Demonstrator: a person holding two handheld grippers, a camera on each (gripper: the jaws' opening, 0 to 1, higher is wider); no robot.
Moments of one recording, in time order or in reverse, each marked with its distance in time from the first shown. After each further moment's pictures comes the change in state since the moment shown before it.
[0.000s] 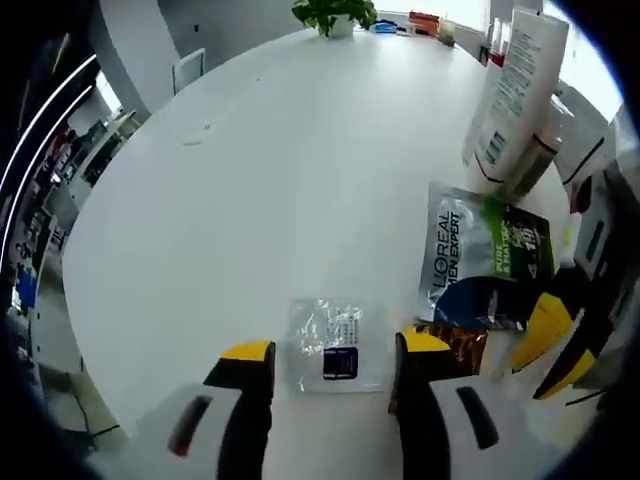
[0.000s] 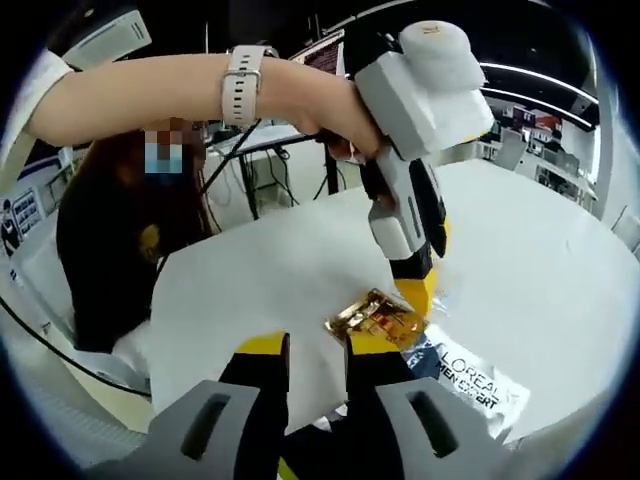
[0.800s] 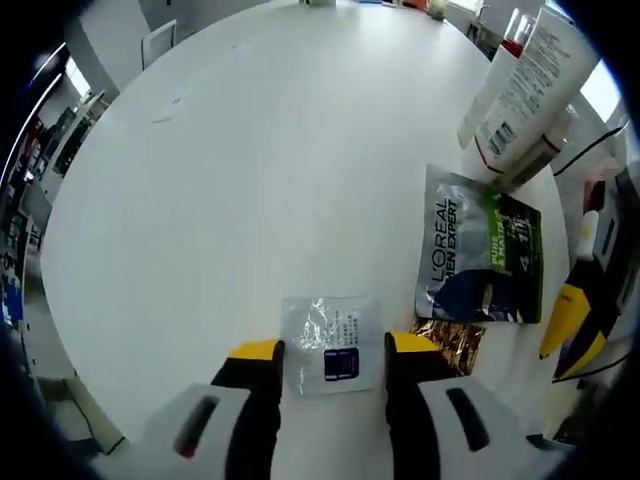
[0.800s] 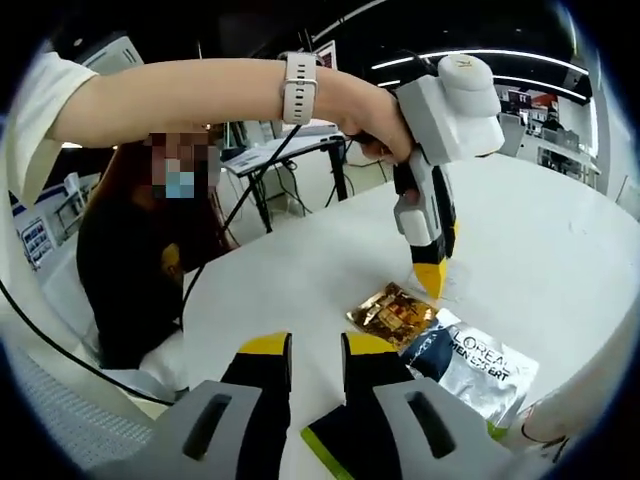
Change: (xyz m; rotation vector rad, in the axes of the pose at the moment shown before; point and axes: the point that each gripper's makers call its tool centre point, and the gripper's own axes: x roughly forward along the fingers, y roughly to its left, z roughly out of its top) left arm 0.004 0.003 0.000 0.024 0.143 -0.110; right arm -0.020 0.014 0.002 0.089 -0.027 0.049
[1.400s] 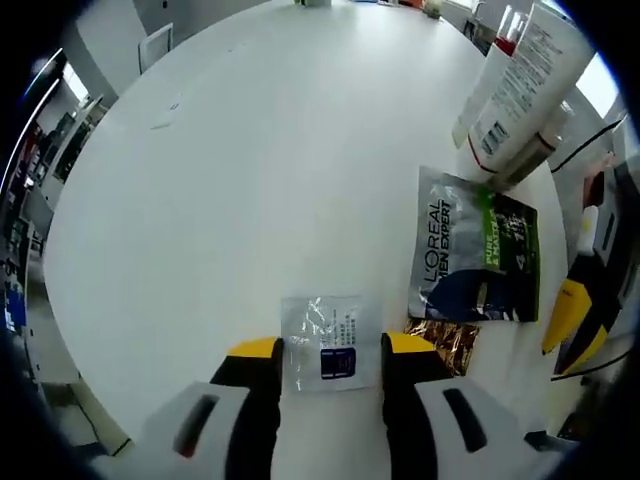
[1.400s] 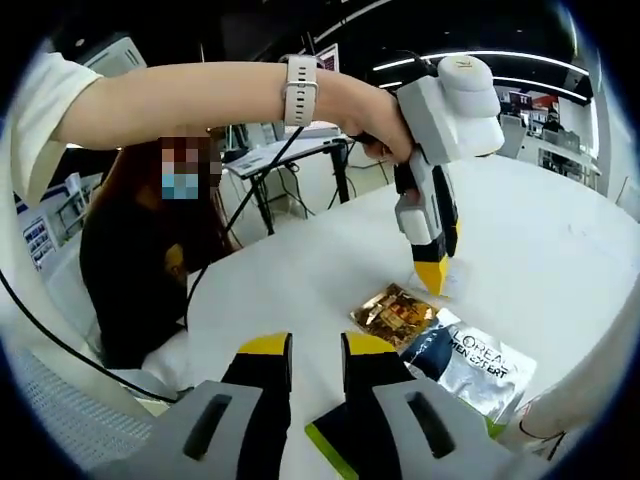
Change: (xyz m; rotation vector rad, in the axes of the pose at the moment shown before) left arm -0.003 0.008 -0.001 0.028 -0.006 0.012; right arm -0.005 0.002 0.001 0.001 -0.007 -0.001
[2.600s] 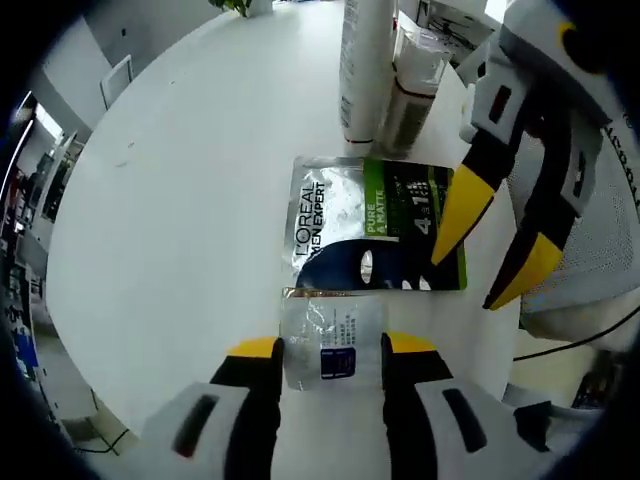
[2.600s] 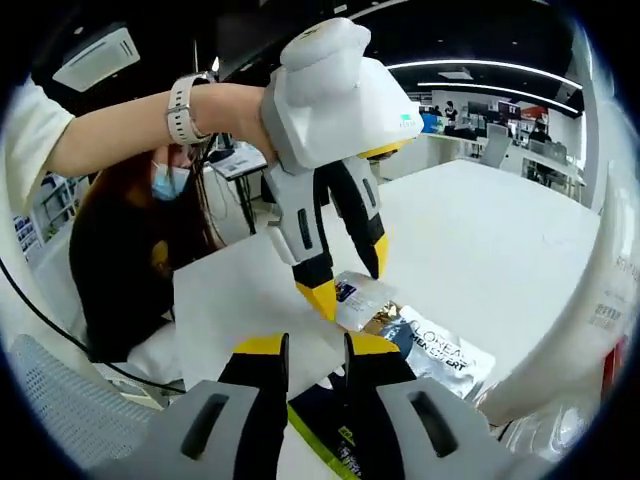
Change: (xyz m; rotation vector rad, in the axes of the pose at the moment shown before) left arm -0.030 -0.088 -0.021 0.137 0.014 -0.040; right arm -0.029 -0.018 0.002 -0.031 0.006 -0.094
